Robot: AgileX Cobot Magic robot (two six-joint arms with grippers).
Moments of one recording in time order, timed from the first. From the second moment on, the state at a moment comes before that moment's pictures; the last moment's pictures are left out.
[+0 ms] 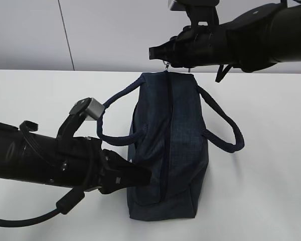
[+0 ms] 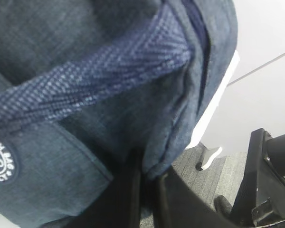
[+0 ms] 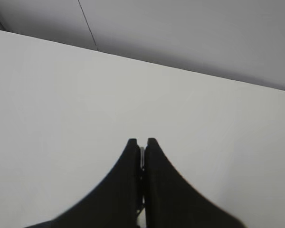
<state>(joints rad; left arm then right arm) -0.56 1.72 -0.65 -1.85 0.75 1.67 0.40 1.89 -1.34 1.25 0.04 -1.10</state>
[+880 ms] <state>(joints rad) -0.56 1.72 -0.64 -1.84 0.79 1.68 0.39 1.93 -1.37 1.25 0.11 -1.10</state>
